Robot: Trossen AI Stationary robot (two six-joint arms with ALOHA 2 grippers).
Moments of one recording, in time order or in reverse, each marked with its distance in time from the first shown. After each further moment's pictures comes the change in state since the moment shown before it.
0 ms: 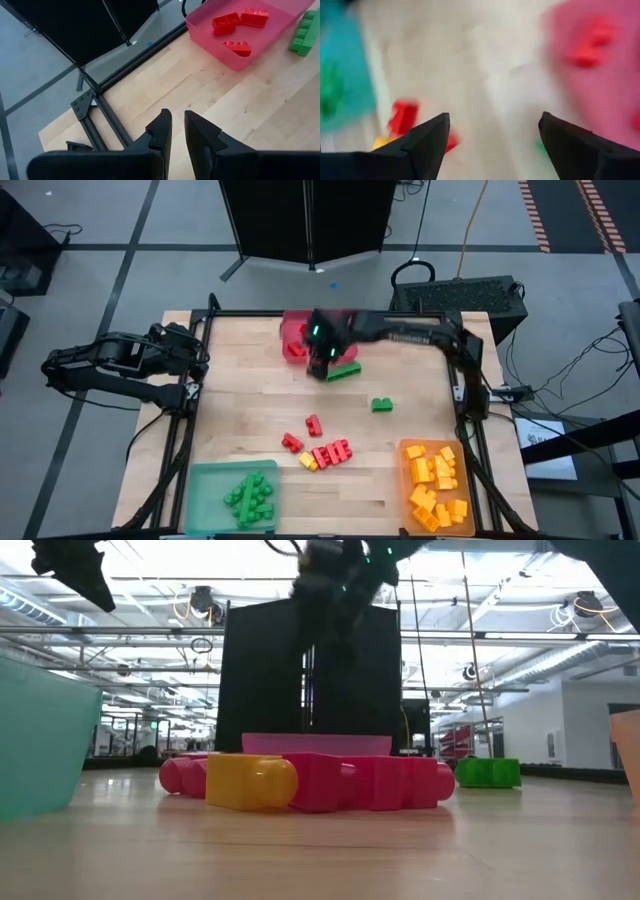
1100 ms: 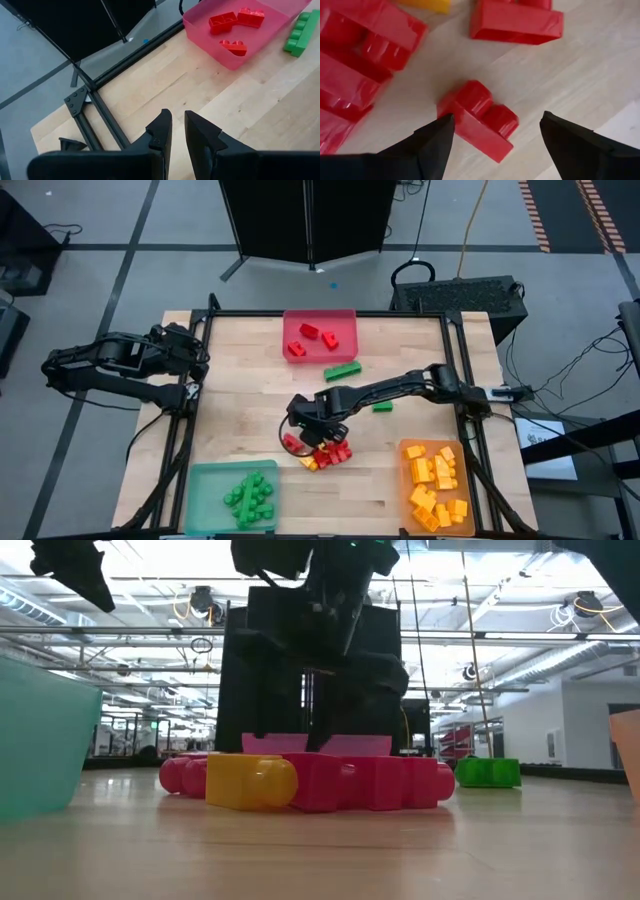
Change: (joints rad) left arm 0.000 0.000 0.000 0.004 0.024 -0.026; right arm 0.394 0.221 0.000 0.015 0.318 -1.143
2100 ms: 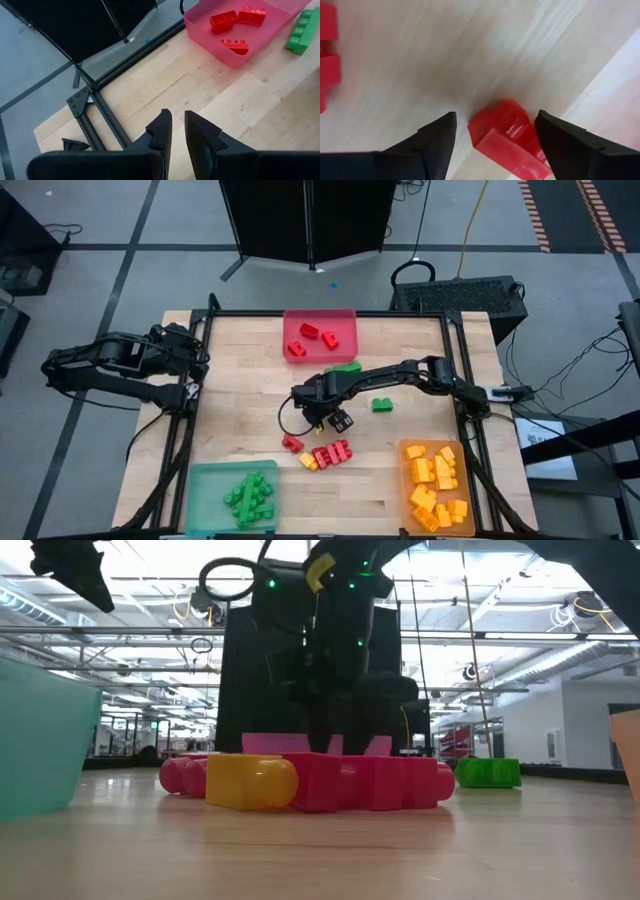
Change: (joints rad) left arm 0.000 0.000 0.000 -0.007 -0.005 0.010; right arm -0.108 0.017 -0.003 -0.205 0.017 0.340
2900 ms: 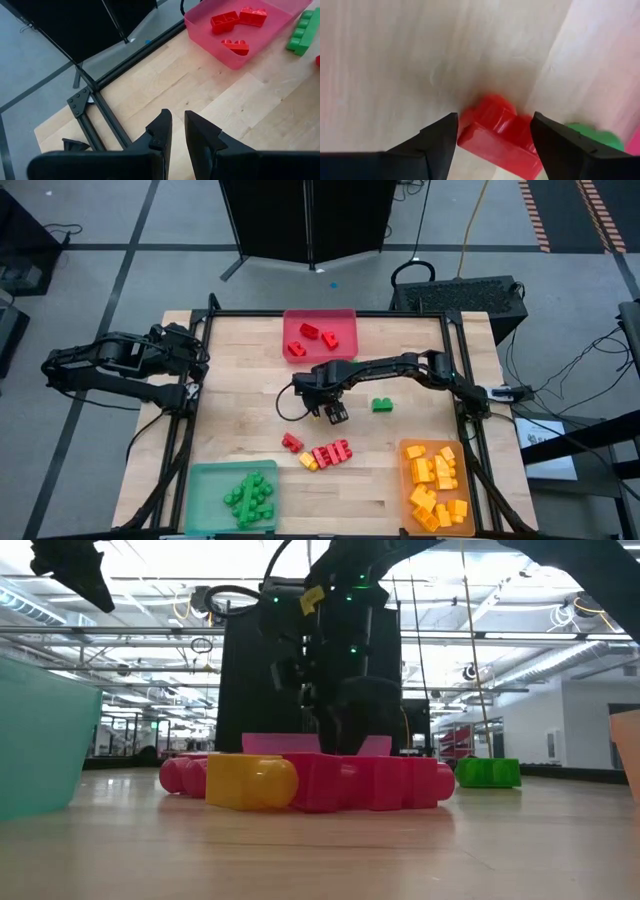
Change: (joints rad) left arm 0.000 0.000 0.000 0.000 -0.003 -0.003; right arm -0.068 -0.003 0.001 -0.013 0.000 0.206
